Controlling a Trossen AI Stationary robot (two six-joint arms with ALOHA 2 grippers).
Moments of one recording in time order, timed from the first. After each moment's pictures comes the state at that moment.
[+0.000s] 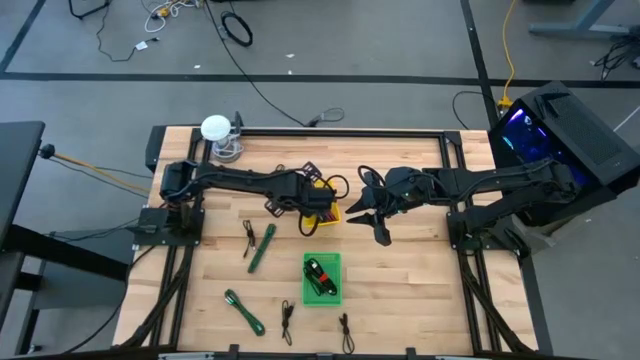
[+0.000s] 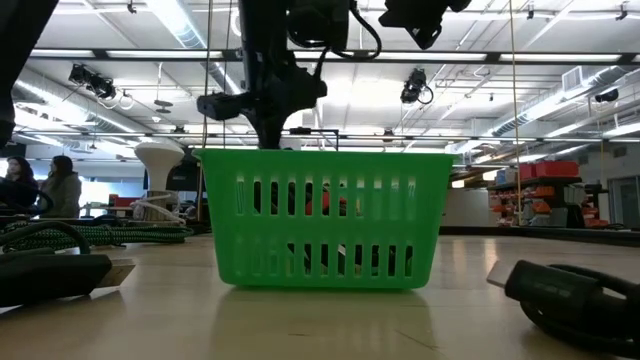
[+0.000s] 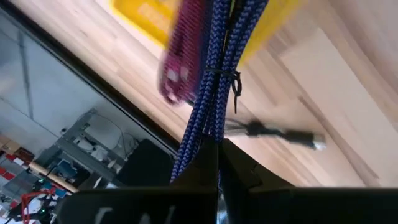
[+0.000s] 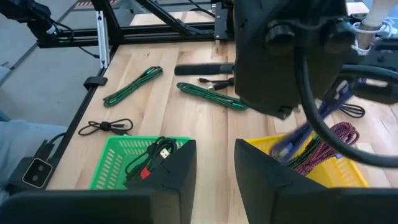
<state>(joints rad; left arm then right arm) 0.01 1.93 1.60 -1.17 -0.65 0.80 0.07 1.27 1.08 -0.35 -0.09 0.06</state>
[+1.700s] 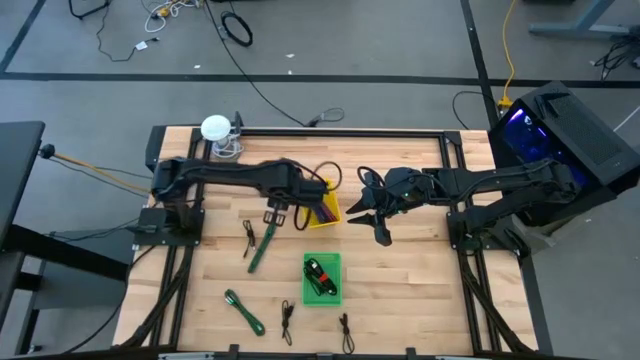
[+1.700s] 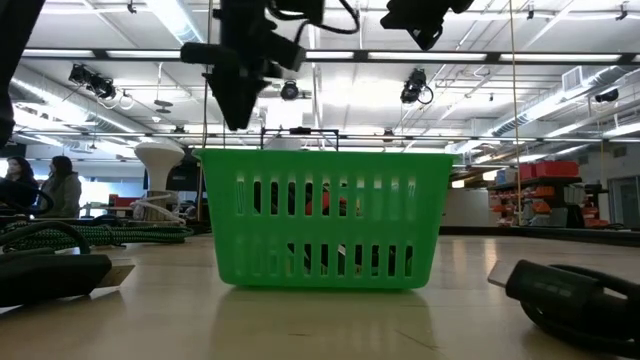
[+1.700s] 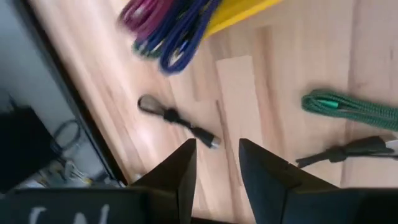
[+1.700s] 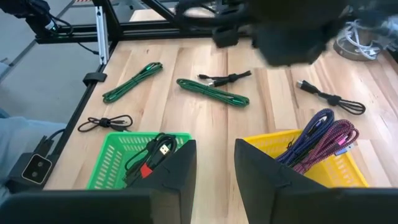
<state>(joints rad) 0.03 1.84 1.66 -1.41 -0.39 0.23 0.07 1.27 1.08 -0.37 -0.09 0.06</state>
